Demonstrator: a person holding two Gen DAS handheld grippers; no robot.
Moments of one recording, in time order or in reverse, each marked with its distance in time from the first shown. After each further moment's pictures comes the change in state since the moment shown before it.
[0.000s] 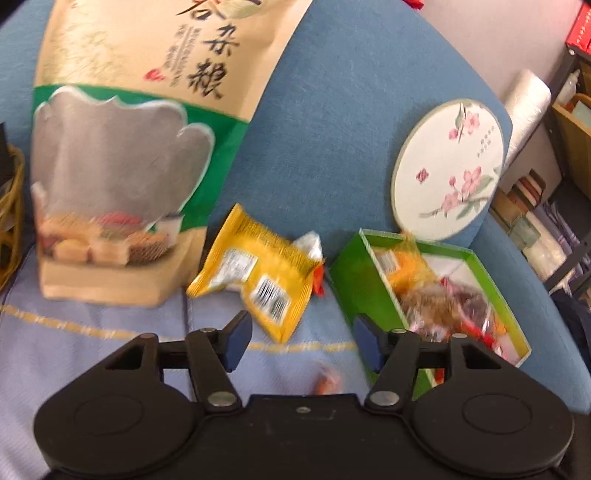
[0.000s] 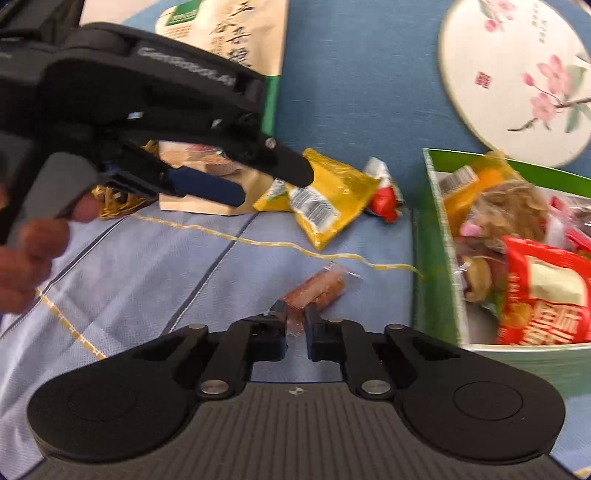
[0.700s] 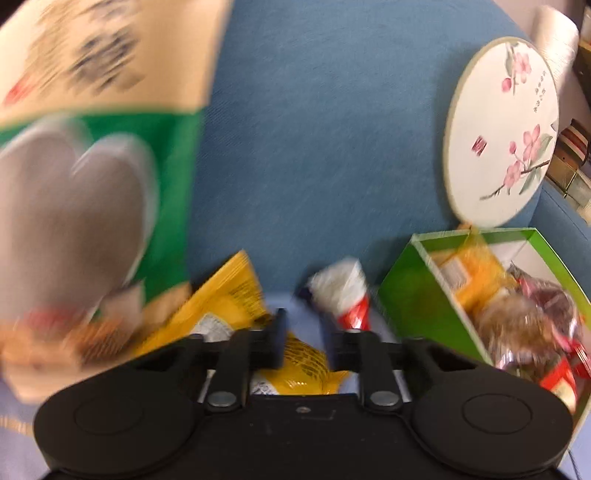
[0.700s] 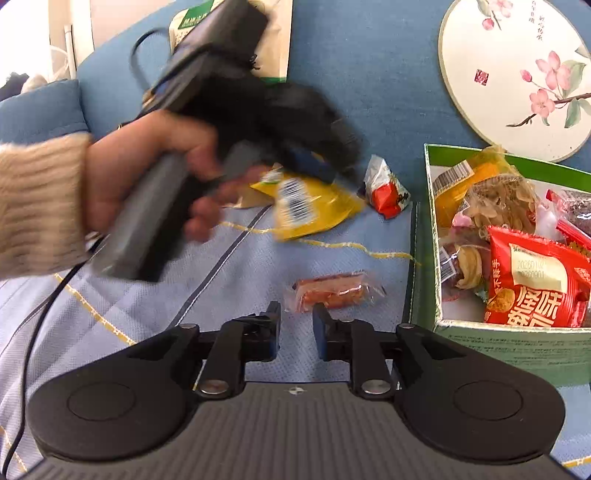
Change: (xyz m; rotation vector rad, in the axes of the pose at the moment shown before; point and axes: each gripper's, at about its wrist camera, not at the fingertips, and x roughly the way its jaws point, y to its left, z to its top) left arm 0.073 0.000 0.019 0.144 0.054 0.135; right arm -0.017 -0.005 -0.005 -0.008 0.009 0.058
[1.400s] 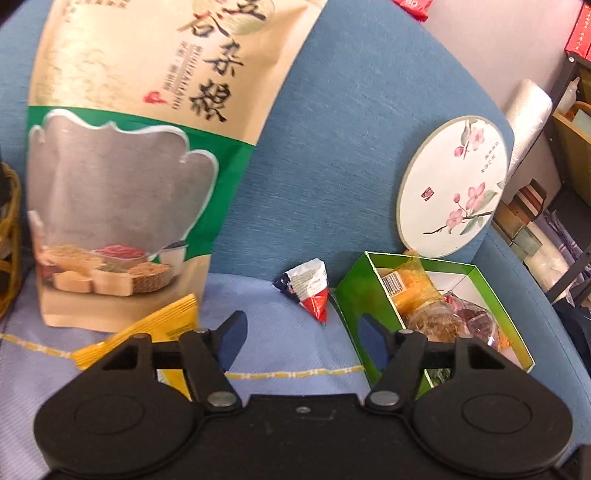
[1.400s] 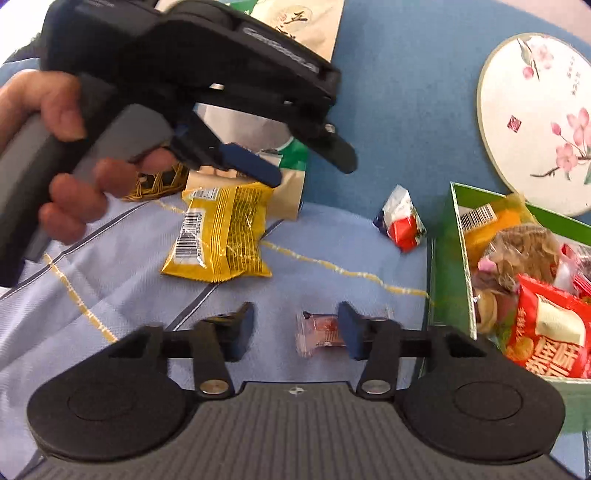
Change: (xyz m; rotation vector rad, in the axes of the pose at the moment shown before) left arm -0.064 0.010 -0.016 -0.133 -0.075 -0.130; right arm 0.015 0.017 0.002 -0.148 -0.043 -0.026
